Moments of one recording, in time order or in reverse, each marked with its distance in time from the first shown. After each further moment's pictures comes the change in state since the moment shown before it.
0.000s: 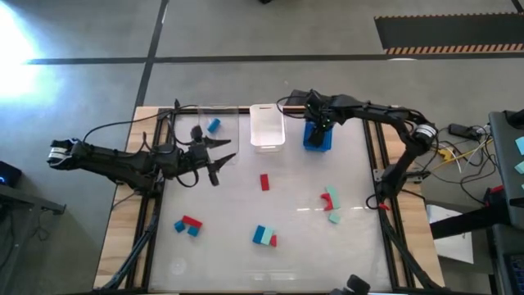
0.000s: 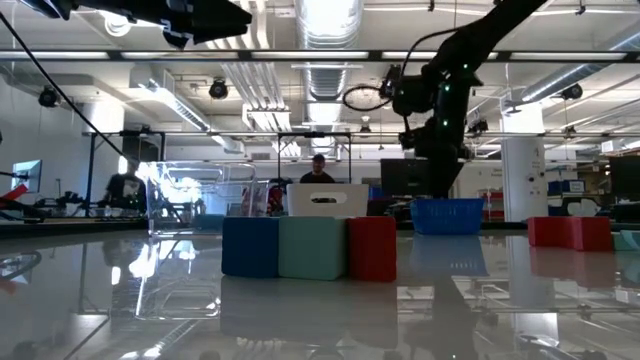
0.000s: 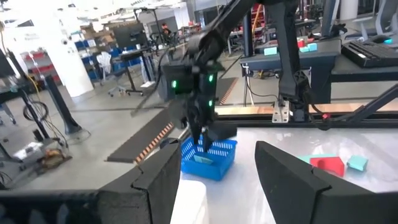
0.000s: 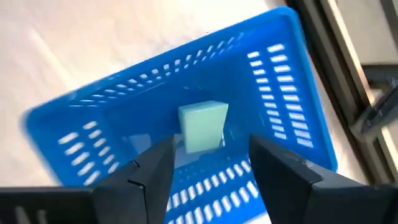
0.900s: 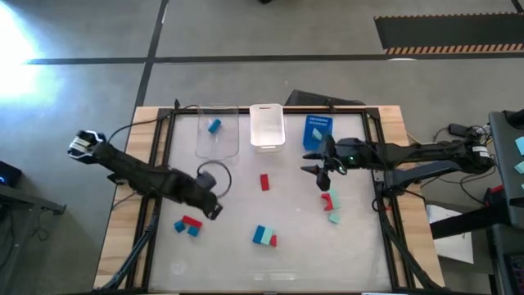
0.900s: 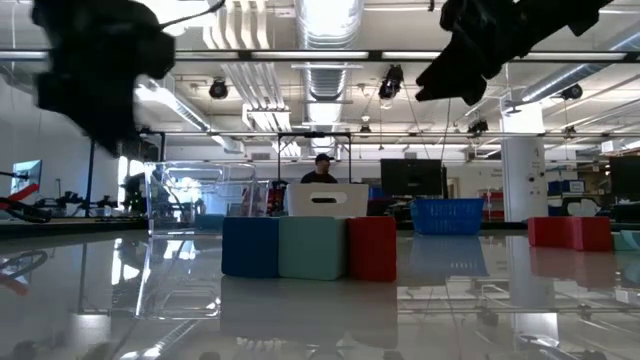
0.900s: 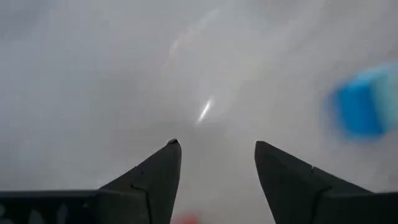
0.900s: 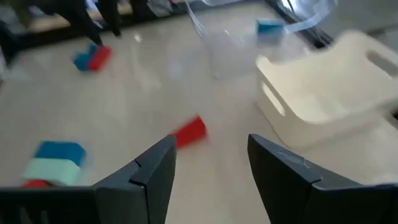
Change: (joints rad) left arm -0.303 0.383 0.316 -1.202 0.308 -1.412; right arm 0.605 -0.650 -0.512 0.687 -0.037 0.295
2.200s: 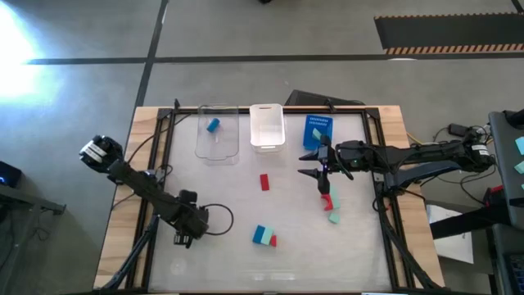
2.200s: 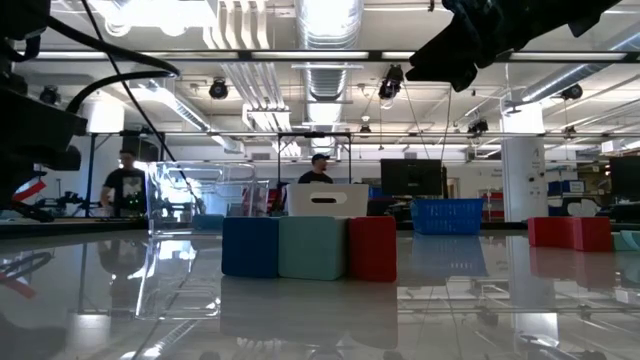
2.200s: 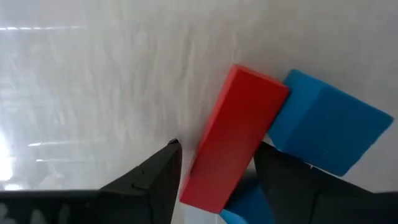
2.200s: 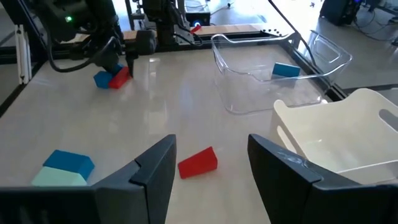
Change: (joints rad) left arm -0.240 0.179 -0.192 0.094 0.173 0.661; right arm 0.042 0.003 -0.024 0.136 -0.001 -0.123
